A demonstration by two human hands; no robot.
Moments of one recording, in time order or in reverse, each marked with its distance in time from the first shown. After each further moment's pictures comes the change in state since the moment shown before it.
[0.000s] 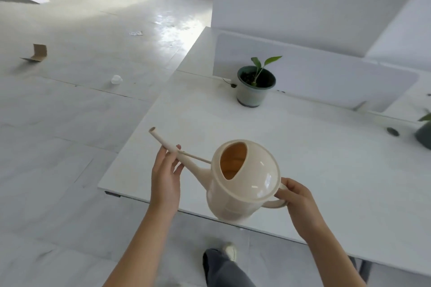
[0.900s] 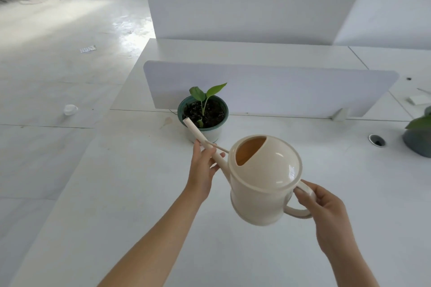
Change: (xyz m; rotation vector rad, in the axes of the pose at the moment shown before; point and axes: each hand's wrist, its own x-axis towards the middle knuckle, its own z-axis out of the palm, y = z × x) left_hand 0.178 -0.114 0.243 0.197 -0.326 -0.339; right_hand 0.149 -0.066 -0.137 0.067 0.387 -0.039
